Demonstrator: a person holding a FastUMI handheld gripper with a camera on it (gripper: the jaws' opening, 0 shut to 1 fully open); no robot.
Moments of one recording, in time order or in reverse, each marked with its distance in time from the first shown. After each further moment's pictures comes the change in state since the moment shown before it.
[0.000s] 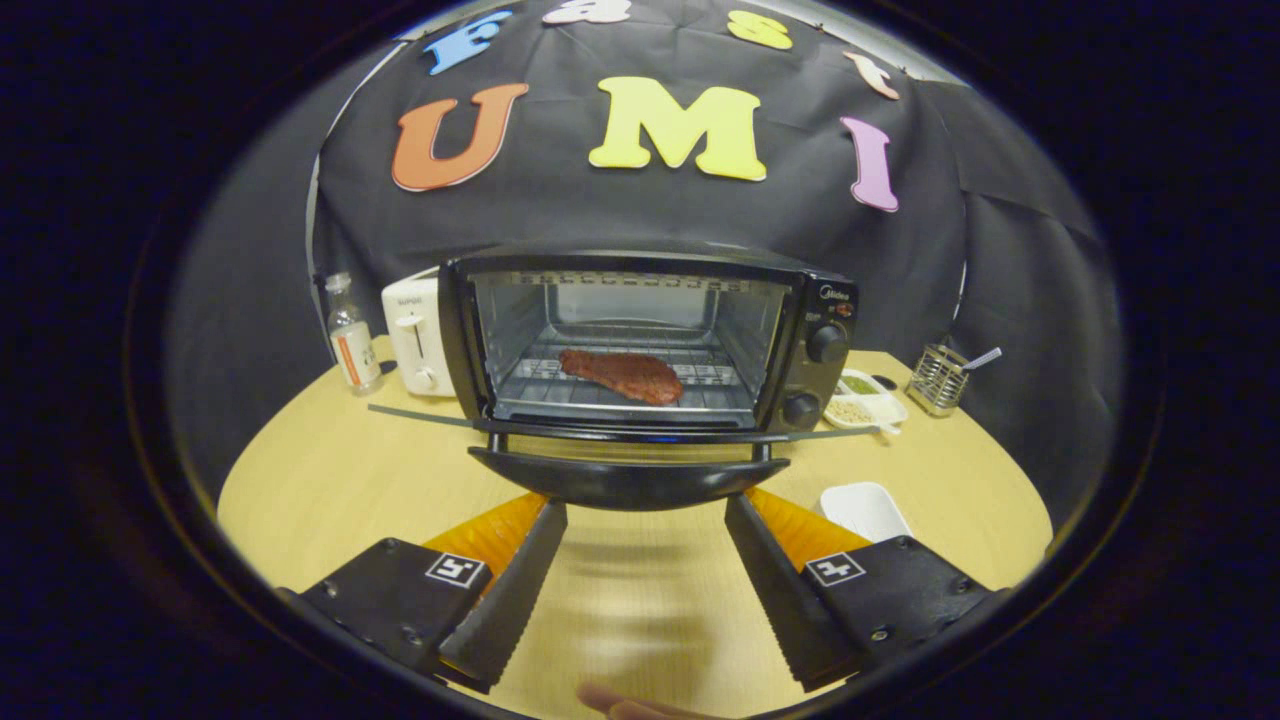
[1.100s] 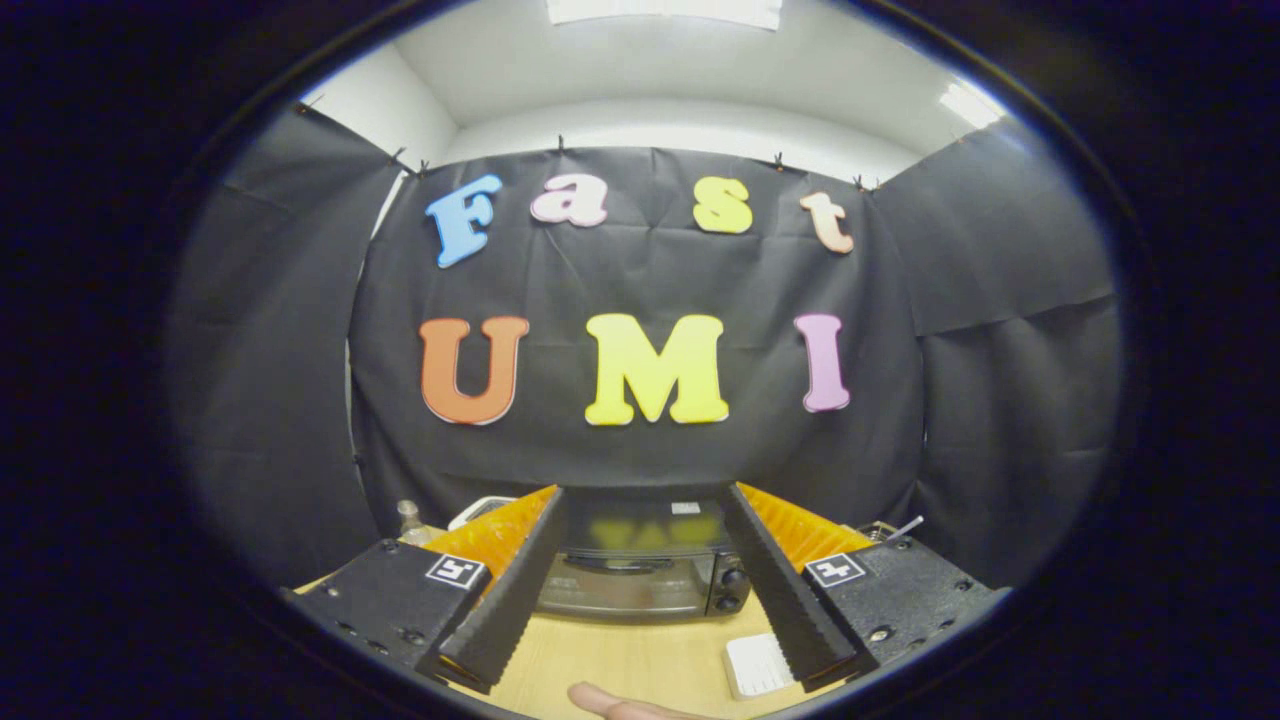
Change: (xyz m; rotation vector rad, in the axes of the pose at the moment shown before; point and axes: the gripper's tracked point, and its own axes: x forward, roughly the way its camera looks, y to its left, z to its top) arm -0.245 -0.031 0.211 0.029 -0.603 0.041
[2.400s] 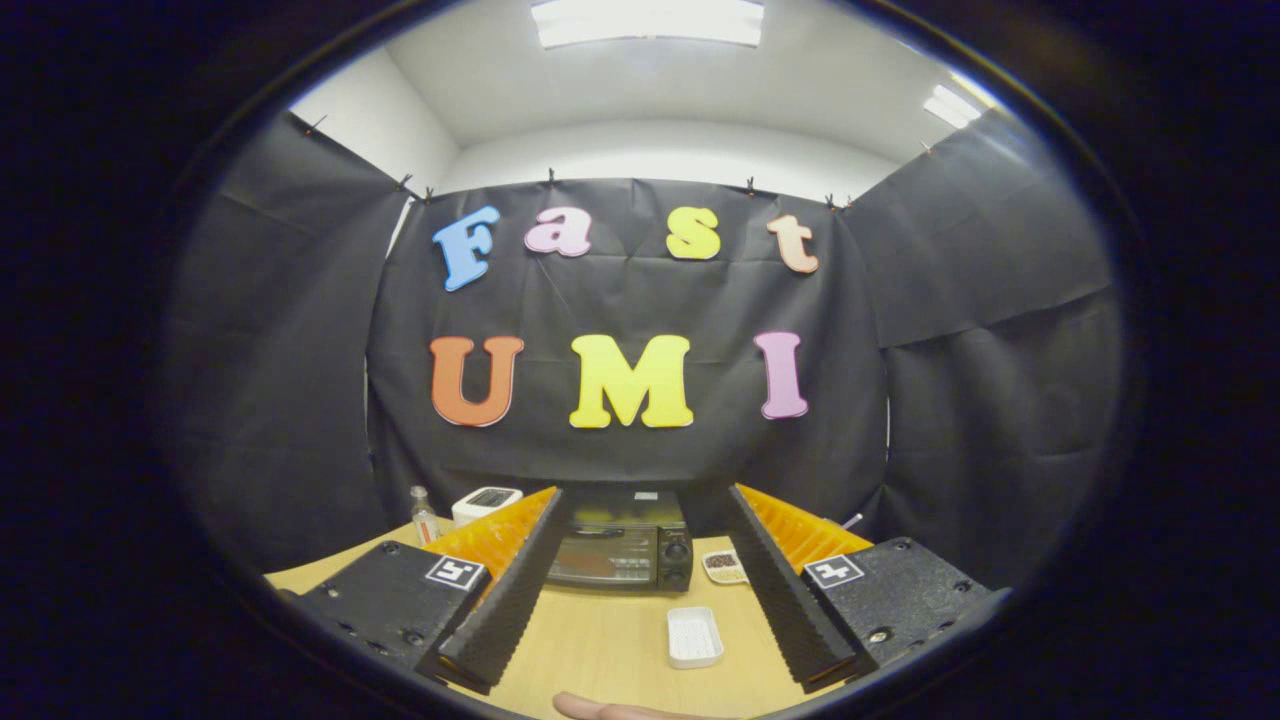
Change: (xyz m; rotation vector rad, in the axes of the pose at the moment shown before) arm -0.109 -0.074 -0.016 -0.007 0.019 -0.012
